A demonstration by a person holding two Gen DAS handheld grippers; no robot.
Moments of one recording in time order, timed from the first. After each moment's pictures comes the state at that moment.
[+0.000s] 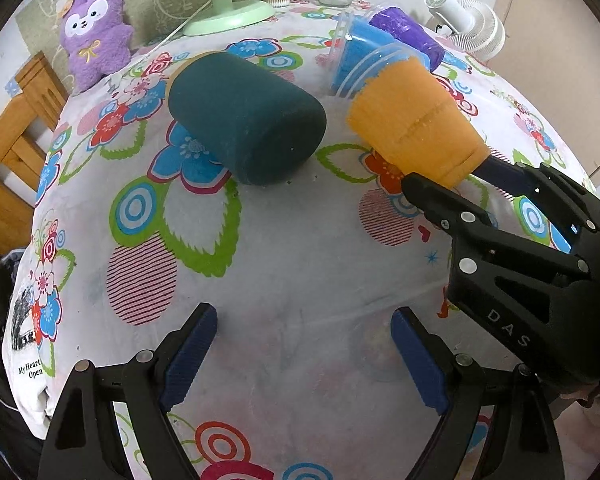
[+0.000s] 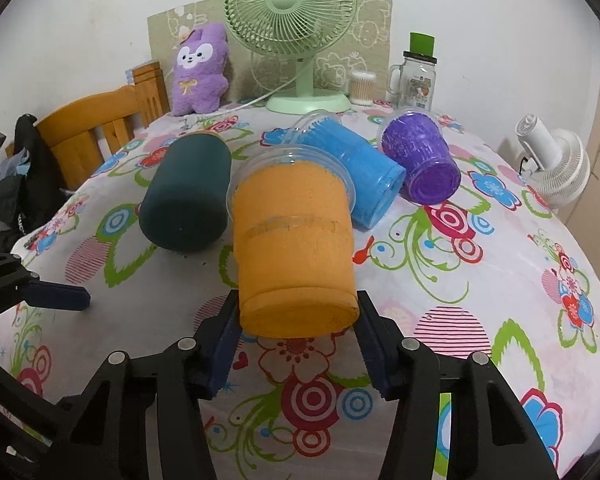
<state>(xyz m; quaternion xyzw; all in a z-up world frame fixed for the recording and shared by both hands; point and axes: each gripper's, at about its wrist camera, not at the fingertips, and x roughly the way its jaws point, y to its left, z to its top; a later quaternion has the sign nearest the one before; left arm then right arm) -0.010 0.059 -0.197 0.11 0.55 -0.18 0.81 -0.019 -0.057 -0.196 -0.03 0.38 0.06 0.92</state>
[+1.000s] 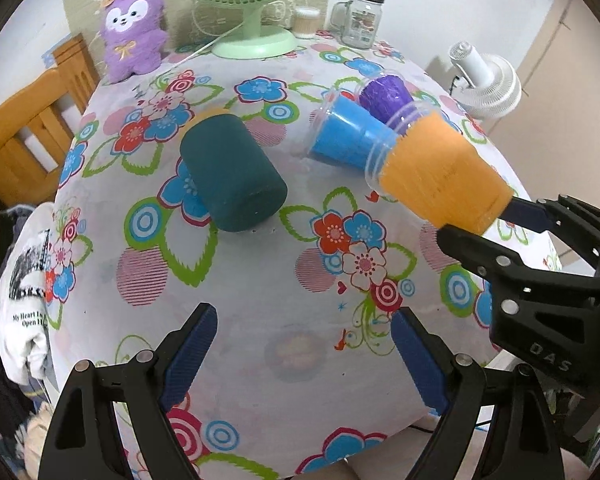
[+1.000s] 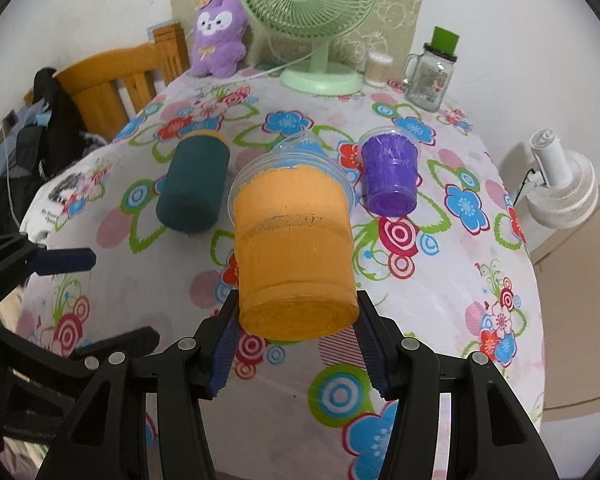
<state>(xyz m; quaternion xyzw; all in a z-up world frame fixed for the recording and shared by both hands) -0.017 0.031 -0.129 0.01 0.55 -0.13 0.82 -0.010 -0.095 -0.113 -0.10 0.50 0.12 0.85</state>
